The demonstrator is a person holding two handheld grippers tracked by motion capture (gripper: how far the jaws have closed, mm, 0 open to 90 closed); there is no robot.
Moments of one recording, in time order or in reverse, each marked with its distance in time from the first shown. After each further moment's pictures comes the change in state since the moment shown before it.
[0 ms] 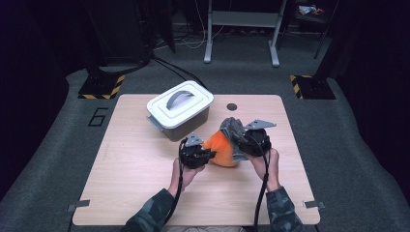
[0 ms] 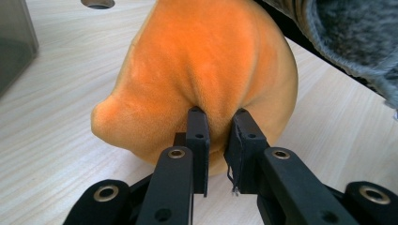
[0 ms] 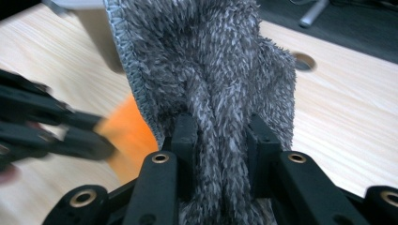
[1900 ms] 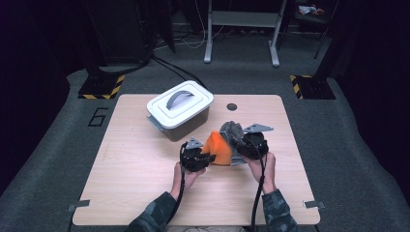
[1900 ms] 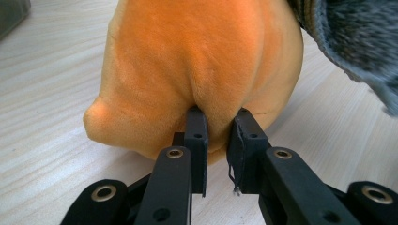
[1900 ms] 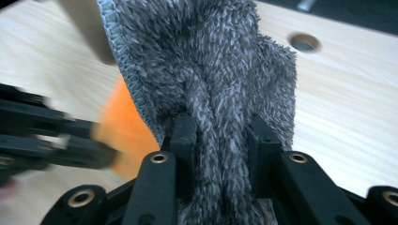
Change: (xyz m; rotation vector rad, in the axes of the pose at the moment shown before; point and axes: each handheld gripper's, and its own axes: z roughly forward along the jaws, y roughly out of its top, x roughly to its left) left arm 0.008 -0.018 0.013 0.027 0.017 -0.060; right arm 0.002 -0.015 0.017 0.022 -0.018 0.040
